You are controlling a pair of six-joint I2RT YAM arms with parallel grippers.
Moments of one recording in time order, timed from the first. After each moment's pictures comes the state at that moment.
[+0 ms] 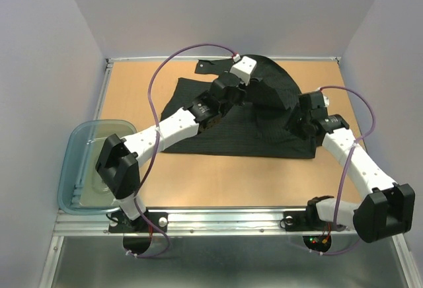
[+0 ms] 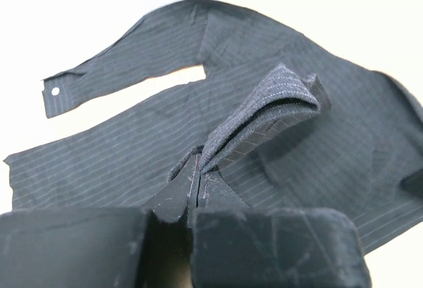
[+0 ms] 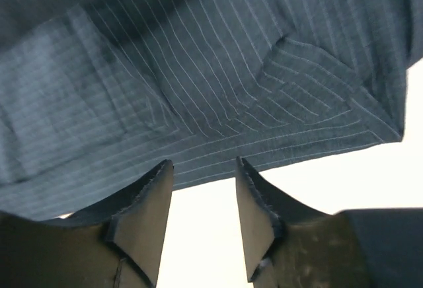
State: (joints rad) left arm -0.87 1.67 1.45 -0.05 -0.32 -0.05; right arm 0.23 1.19 0.99 -0.70 0.19 0.73
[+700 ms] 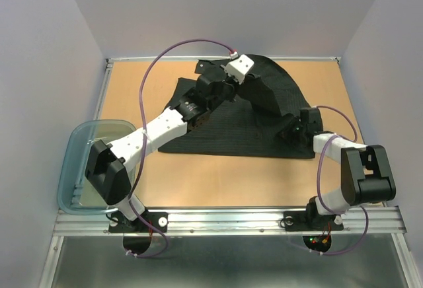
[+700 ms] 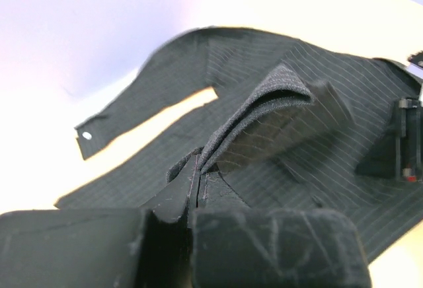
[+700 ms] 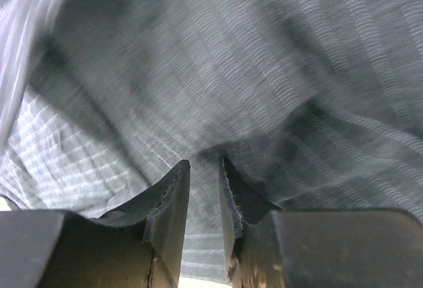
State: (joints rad) left arm -0.82 1.59 1.43 -0.04 -0.17 0.16; right arm 0.08 1.47 0.63 0.00 -0.11 0.83
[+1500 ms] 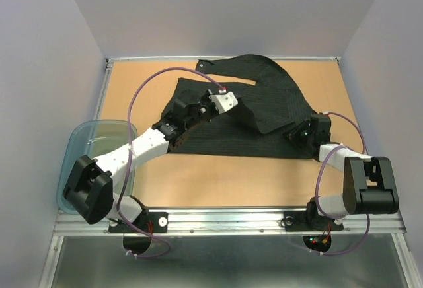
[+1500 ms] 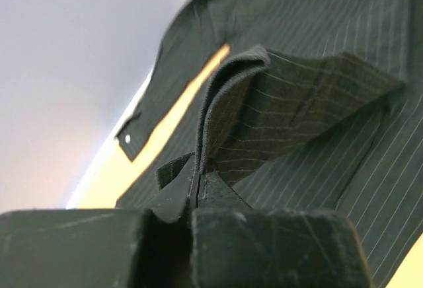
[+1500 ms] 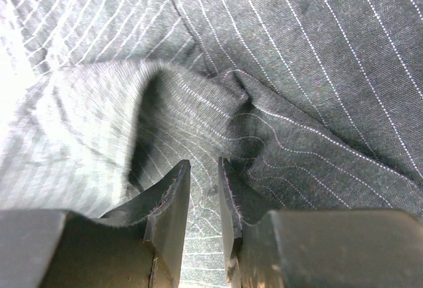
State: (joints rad) left arm -0.72 1.37 0.99 0.18 0.07 0.57; right arm -0.03 1.39 0.49 0.17 -0.18 0.87
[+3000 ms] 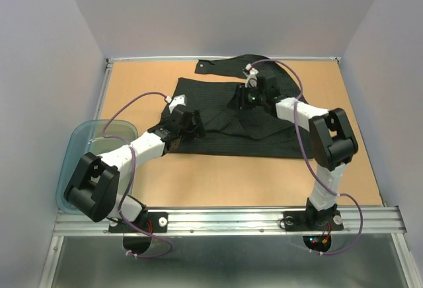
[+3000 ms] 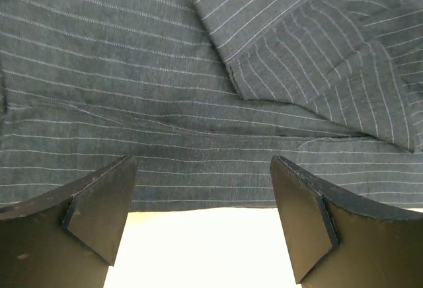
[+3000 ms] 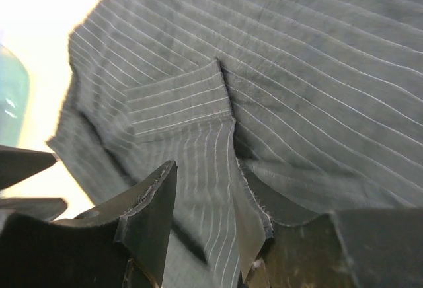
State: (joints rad) left arm -0.60 1.38 0.80 -0.19 -0.24 -0.69; right arm 0.37 1.87 1.26 0.05 -0.47 0.36
